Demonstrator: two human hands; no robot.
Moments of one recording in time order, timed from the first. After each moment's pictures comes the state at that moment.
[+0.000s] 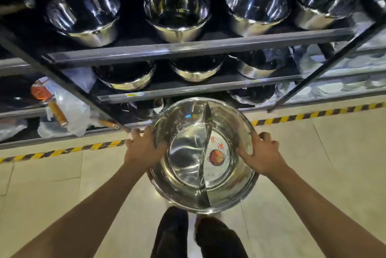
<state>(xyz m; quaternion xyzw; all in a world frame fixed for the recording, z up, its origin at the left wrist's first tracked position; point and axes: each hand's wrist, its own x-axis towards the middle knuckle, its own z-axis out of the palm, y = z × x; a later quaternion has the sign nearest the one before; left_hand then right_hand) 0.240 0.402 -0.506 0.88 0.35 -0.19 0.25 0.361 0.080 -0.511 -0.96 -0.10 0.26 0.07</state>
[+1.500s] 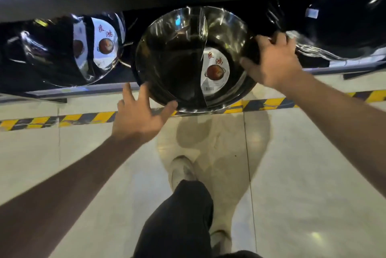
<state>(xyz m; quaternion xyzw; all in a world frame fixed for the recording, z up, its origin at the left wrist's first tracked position) 0.475 0.381 -0.995 0.89 0.36 -0.14 0.25 0.719 0.159 -1.006 -0.96 -0.20 0.18 0.08</state>
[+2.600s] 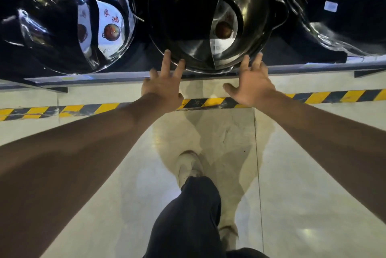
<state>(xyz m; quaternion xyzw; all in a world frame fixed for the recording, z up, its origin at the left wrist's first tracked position) 0.519 0.420 -1.070 0.95 0.18 -0.26 0.07 0.644 0.213 -1.063 -0.93 -0.20 0.30 0.02</state>
